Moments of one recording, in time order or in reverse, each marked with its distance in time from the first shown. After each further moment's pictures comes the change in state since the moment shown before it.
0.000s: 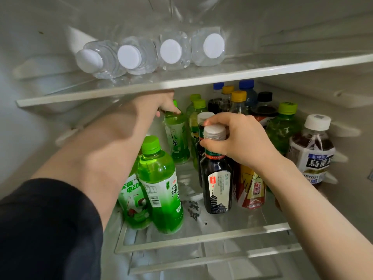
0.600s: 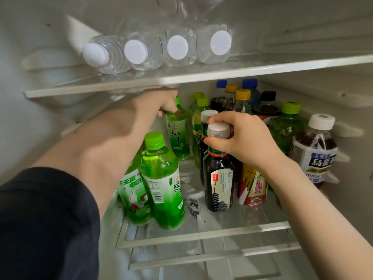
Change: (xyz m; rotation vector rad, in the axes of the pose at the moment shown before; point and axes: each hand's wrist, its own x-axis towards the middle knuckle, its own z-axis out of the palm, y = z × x) left_hand 0.002 -0.009 0.001 0.010 -0.007 0.022; right_hand -0.003 -0.001 0.001 -0.020 0.014 -0.005
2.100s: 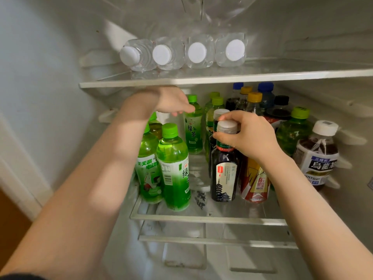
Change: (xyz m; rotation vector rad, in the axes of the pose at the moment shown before) left_hand -0.147 0.017 -0.018 -0.175 0.074 0.011; right_hand 0.003 0.004 -0.001 -0.005 -0.013 0.006
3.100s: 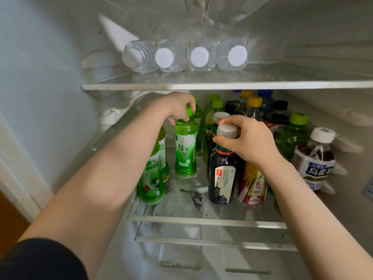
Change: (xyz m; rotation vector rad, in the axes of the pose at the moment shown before) left_hand 0.036 -0.008 0.022 -0.019 0.052 0.054; right_hand -0.001 -0.003 -0.002 0.028 -0.025 0.025
